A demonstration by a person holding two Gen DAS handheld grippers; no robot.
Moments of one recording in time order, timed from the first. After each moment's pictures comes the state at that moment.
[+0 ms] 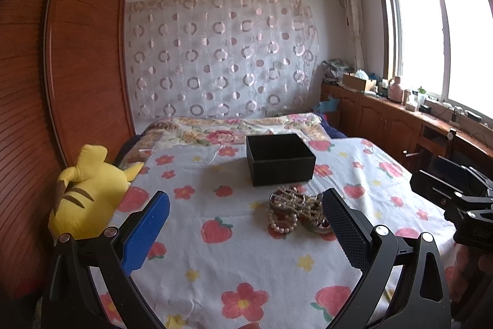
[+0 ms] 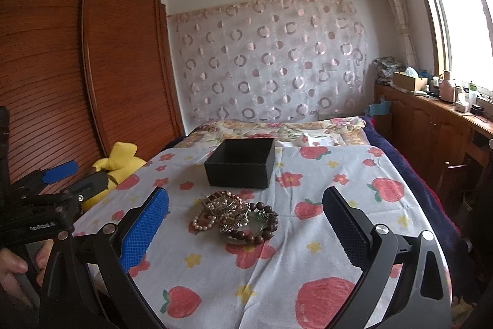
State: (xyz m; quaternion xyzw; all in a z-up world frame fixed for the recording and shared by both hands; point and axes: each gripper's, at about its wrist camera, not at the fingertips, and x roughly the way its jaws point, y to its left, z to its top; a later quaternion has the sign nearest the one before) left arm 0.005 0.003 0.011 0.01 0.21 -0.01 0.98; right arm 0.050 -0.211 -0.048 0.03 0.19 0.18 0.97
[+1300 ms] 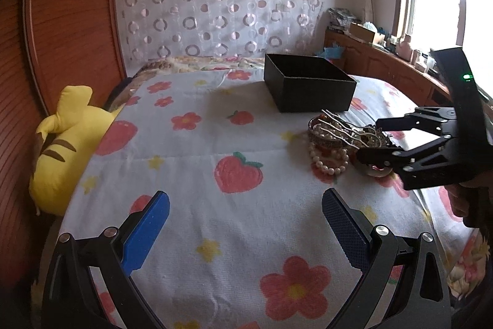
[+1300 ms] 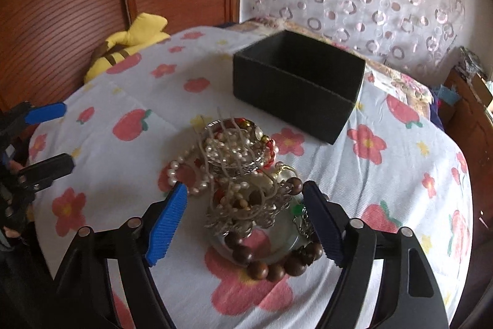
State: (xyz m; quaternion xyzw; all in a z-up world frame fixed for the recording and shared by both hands) left arm 0.066 0.047 -0.088 0.00 0.34 -0.02 0.94; right arm 0.197 -0.123 -0.132 -0.15 0.40 0.30 0.85
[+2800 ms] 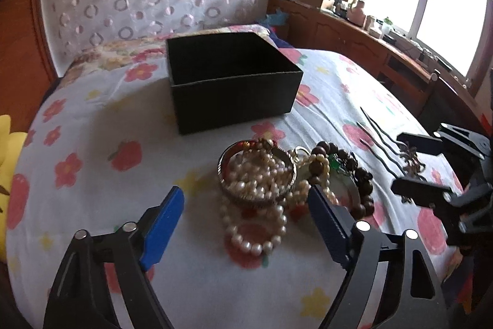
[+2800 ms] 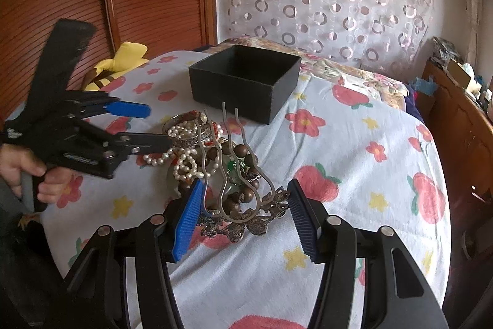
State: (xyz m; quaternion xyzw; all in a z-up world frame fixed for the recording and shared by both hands) left arm 0.176 -0.026 -0.101 0.01 0.41 -0.16 0.90; right arm 0.164 -0.205 -0.114 -0.10 0.35 0.27 0.89
